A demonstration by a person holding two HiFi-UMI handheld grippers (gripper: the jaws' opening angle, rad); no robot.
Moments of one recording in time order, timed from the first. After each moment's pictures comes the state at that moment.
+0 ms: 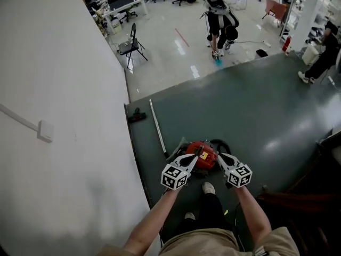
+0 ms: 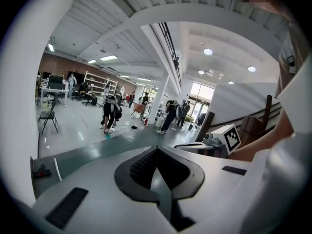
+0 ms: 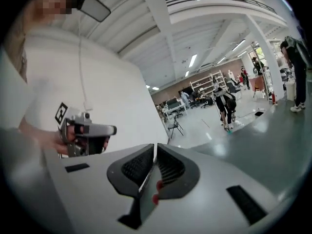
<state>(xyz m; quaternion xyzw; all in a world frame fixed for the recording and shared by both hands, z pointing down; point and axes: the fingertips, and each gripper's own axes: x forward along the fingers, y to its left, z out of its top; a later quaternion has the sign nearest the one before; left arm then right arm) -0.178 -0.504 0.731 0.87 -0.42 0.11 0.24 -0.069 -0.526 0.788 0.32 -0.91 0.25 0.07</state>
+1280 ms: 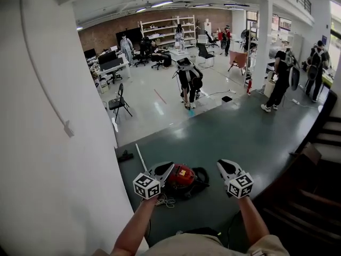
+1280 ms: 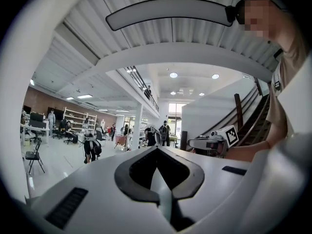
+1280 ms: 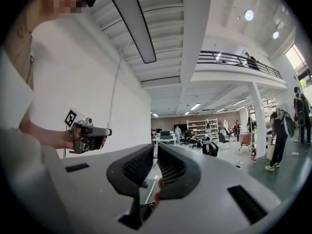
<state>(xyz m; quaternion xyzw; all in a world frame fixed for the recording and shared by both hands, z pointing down) -0.105 -0.178 0.449 0.93 -0.36 -0.01 0.05 0.098 -0.189 0.473 0.42 -0.91 0.02 0.00</state>
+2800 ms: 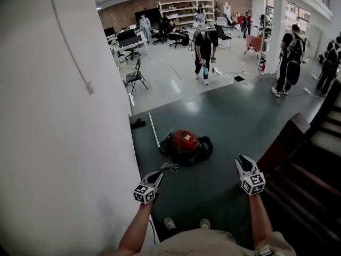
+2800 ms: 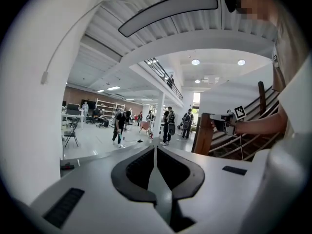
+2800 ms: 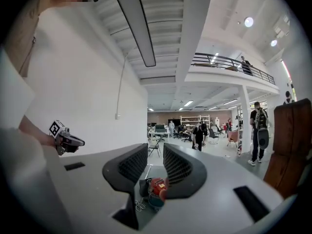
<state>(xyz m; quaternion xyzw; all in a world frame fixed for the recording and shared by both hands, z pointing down) -0.110 0.145 0.621 0.86 -0.50 0.04 0.12 0.272 0.063 0.545 0.45 -0.89 0.02 0.03</state>
